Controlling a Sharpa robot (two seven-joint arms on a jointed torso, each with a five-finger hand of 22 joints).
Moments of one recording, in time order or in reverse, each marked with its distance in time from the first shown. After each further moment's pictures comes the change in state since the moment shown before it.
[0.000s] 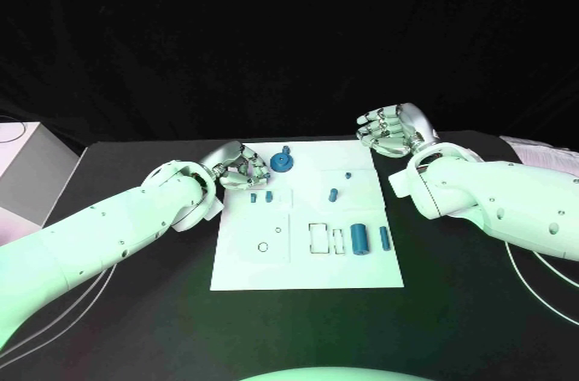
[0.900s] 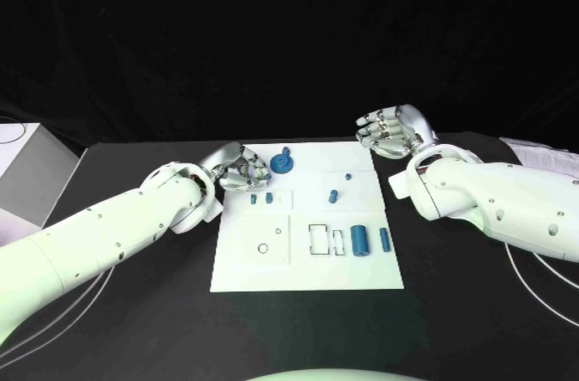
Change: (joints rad) left arm 0.001 -0.013 -0.001 0.024 0.022 -0.001 0.008; left_hand -0.003 -0.003 0.003 0.003 0.000 0.000 0.000 -0.001 -0.001 0.000 0.000 -0.011 -0.006 -0.025 0.000 -0.016 -0.051 0.000 -0.031 -0.002 -0.029 -0.033; right arm 0.000 -0.001 0.000 0.000 0.000 0.000 0.000; right_hand 0.000 0.000 0.000 0.000 0.000 -0.002 0.002 0.000 0.000 -0.001 -0.001 0.003 0.000 0.000 0.000 0.000 0.001 0.000 0.000 0.000 0.000 0.001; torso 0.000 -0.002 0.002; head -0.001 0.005
